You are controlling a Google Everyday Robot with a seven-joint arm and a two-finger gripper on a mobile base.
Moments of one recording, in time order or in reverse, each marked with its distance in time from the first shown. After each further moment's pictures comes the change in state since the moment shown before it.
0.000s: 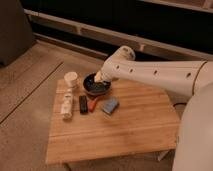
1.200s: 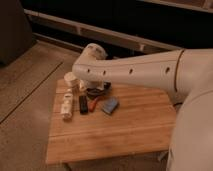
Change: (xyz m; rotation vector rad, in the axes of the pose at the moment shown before) arm 0.036 0.083 -0.046 0.111 0.072 -0.045
